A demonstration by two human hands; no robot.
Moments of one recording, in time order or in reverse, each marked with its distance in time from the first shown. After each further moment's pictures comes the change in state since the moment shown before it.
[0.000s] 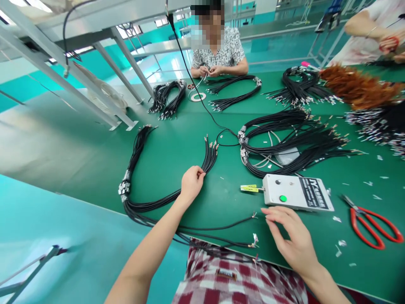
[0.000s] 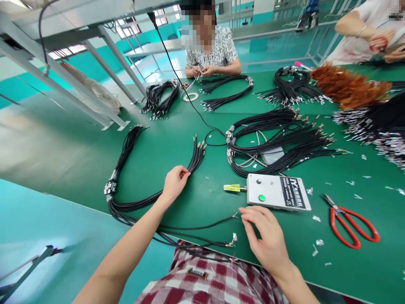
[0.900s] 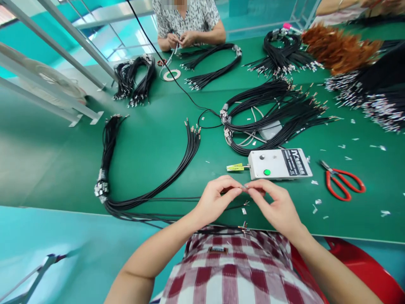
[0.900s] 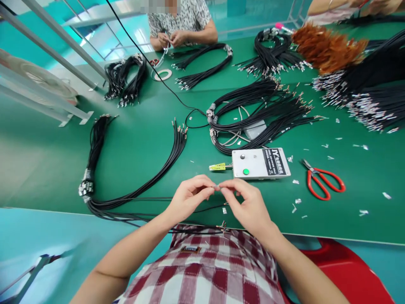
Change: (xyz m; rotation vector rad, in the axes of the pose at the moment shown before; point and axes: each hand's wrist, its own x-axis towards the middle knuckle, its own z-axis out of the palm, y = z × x) left_hand -0.082 0.123 0.003 -0.884 -0.573 0.087; right_hand 0.026 -0.031 -0.004 0.305 -0.131 0.436
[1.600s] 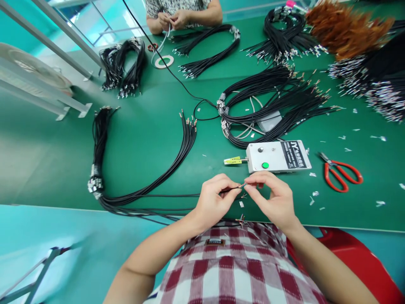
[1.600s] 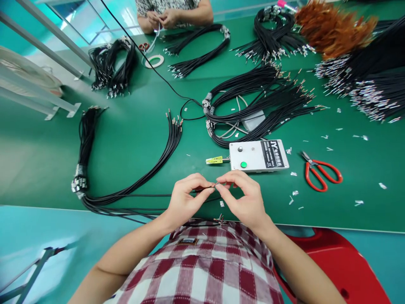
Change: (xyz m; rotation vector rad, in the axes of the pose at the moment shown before) left_hand -0.010 -0.011 0.014 0.298 0.181 0.222; right_hand 0.000 0.005 0.006 0.066 0.190 -0.169
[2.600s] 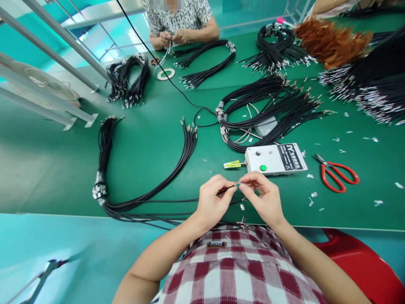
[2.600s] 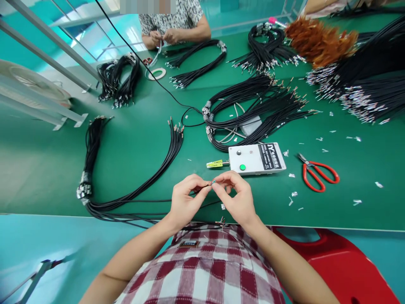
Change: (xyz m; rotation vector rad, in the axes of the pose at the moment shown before) left_hand 0.000 -0.001 0.002 0.040 0.144 0.080; right_hand 0.000 -0.003 0.020 0.180 0.022 0.180
